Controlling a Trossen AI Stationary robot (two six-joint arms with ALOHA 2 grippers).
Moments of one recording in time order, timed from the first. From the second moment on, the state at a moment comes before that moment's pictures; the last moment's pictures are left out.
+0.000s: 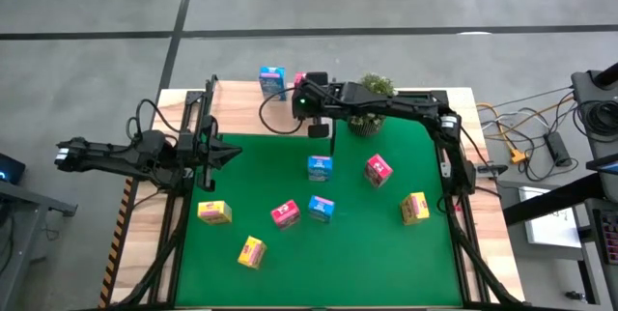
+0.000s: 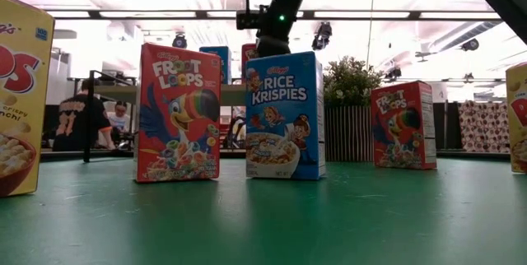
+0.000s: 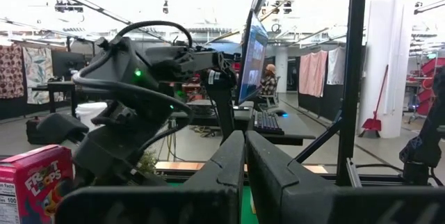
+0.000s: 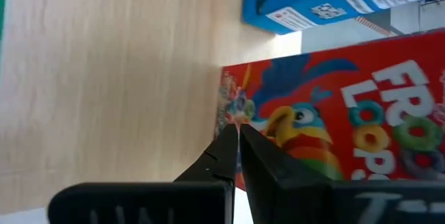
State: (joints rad) left arm -0.10 0.47 0.42 0.29 -0.15 0.02; right arm -0.28 2.06 2.01 -0.88 0.41 -0.56
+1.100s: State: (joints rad) left arm -0.10 0.47 0.42 0.30 -0.15 0.02; right arm -0.33 2.06 1.98 -0.75 0.38 -0.55
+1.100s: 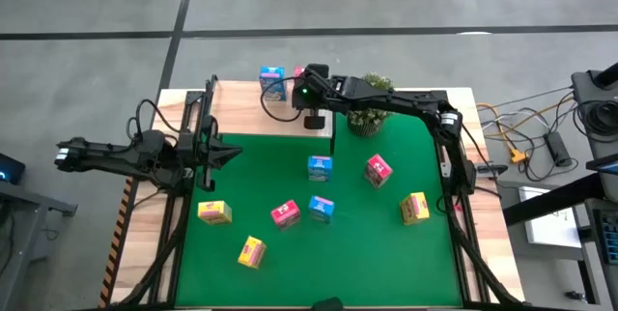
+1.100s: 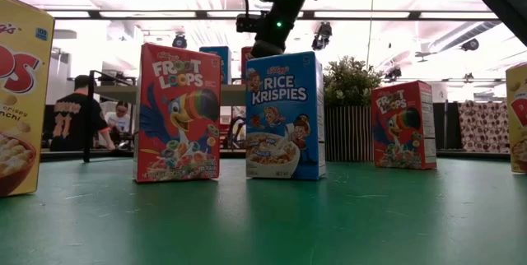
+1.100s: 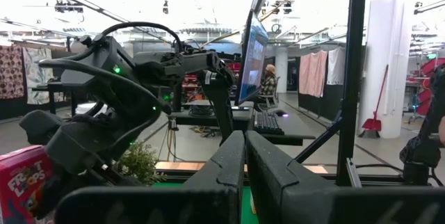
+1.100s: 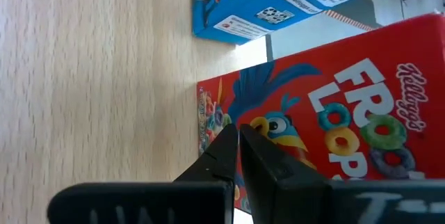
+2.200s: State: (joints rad) left arm -0.16 0.76 0.94 -0.59 -0.11 -0.34; right arm -0.04 1.64 1.52 -0.66 0.20 -0.30
